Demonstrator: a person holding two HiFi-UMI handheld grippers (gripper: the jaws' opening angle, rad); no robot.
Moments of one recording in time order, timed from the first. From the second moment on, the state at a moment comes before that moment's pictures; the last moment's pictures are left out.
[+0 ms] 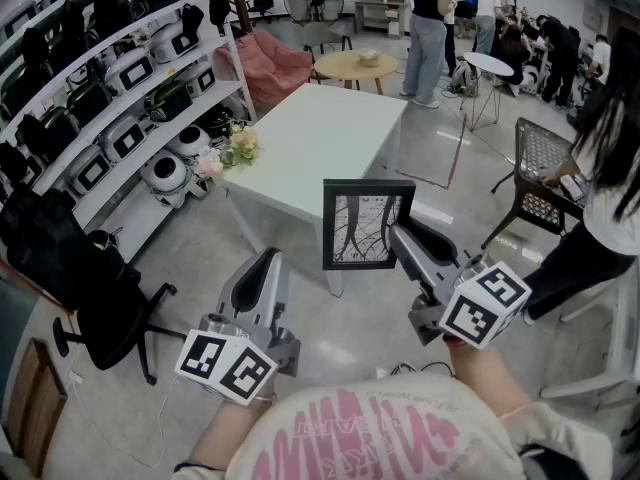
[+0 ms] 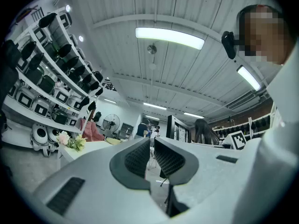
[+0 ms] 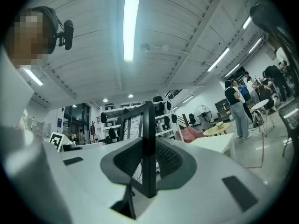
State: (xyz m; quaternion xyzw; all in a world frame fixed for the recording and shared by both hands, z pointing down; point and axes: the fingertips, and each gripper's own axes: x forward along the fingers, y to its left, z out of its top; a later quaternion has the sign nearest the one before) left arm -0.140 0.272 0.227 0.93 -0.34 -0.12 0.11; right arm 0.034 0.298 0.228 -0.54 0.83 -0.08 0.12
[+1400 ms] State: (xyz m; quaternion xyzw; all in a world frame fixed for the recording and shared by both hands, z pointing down) left arm -0.101 0.116 0.273 0.91 -0.38 -0.12 0.15; right arm 0.083 0.127 0.287 -0.52 0.83 -0.17 0.12
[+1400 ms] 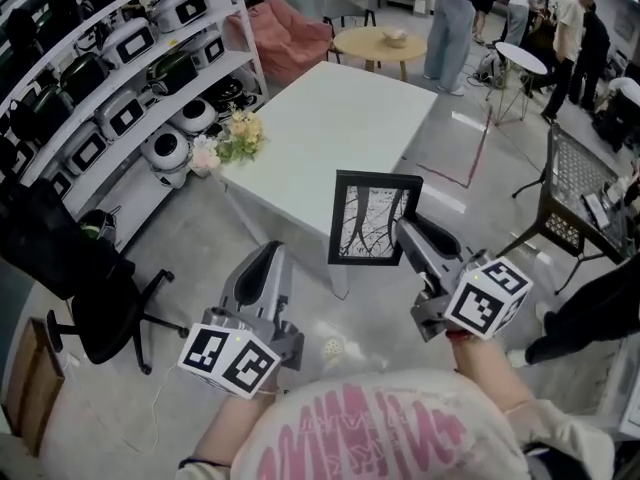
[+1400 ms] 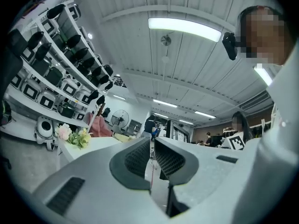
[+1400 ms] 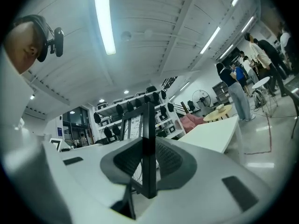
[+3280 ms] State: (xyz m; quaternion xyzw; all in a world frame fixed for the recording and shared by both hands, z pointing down) left arm -0.082 -0.163 0.293 0.91 -0.38 -0.10 0.15; right arm 0.098 -0.150 0.310 -0.52 0.83 -0.17 0.08
